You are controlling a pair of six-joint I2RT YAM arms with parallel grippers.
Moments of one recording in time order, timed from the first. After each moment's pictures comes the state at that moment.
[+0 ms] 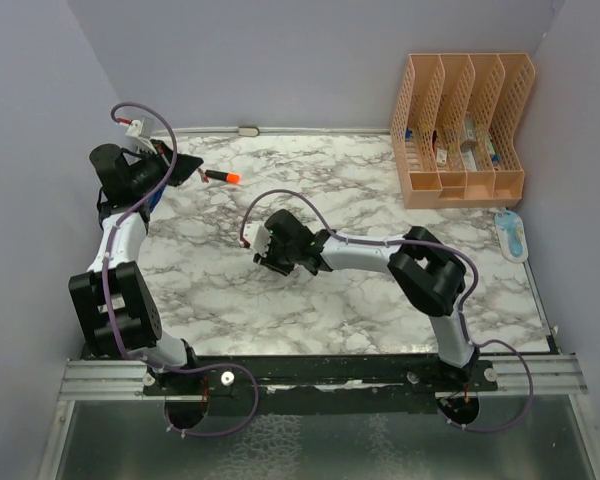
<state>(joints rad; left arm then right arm) 0.29 1.51 1.06 0.36 0.97 -0.41 0.96 2.08 1.40 -0.10 -0.11 -0.37</state>
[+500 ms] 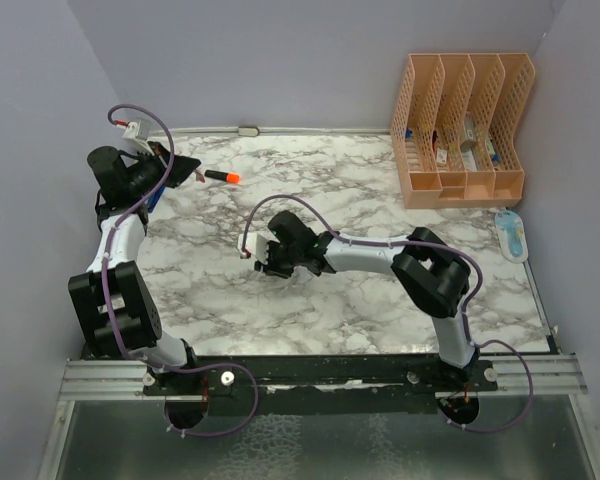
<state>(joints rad) 0.31 1.51 1.04 0.38 0.98 -0.42 0.96 2.03 1.32 -0.06 -0.28 -0.52</state>
